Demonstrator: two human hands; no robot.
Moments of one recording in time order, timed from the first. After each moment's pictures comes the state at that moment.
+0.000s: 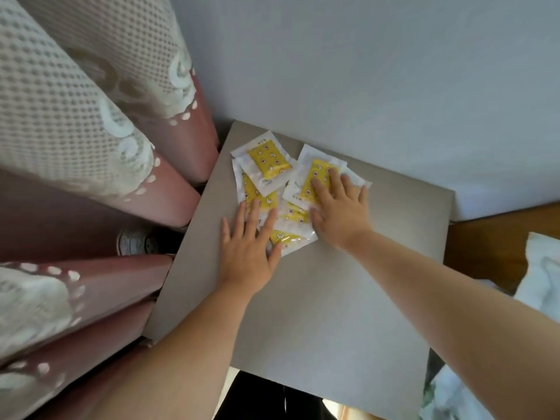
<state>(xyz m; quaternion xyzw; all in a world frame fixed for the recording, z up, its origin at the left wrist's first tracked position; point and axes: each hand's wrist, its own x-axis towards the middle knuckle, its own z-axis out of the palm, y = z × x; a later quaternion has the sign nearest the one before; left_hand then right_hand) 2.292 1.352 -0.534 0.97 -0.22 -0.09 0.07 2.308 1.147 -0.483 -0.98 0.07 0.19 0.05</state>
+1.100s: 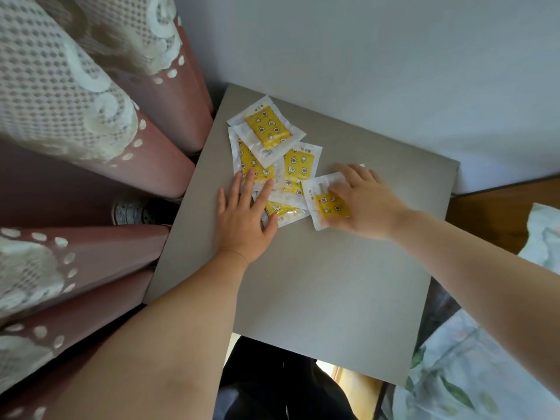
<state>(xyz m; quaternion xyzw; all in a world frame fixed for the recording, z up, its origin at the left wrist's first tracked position) 2.295 1.353 -0.531 0.97 -0.21 -0.08 0.09 2.280 1.111 -0.452 -0.96 -0.08 0.25 0.06</state>
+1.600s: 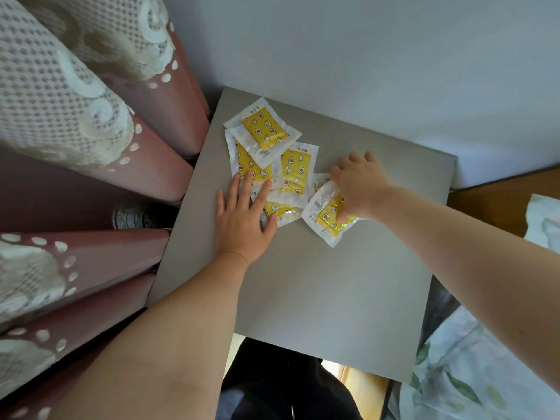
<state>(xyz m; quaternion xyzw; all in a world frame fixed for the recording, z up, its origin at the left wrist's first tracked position) 2.295 1.353 -0.531 0.97 -0.21 -0.07 0.09 2.309 1.123 -0.445 -0.94 -0.08 0.29 -0.13</state>
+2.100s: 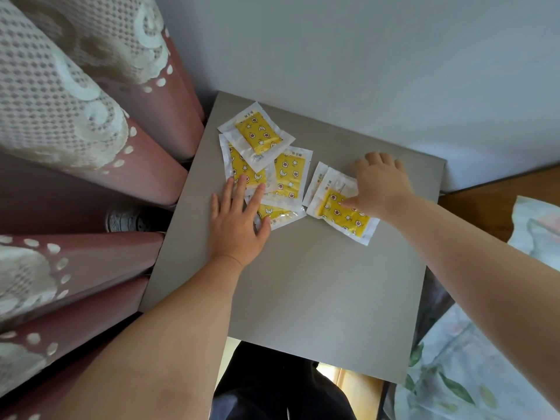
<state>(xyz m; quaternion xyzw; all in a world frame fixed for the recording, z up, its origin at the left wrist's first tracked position) 2.295 1.354 -0.532 0.97 -0.21 -0.07 0.11 2.296 1.096 -0.441 -0.95 0.11 0.28 -0.06</state>
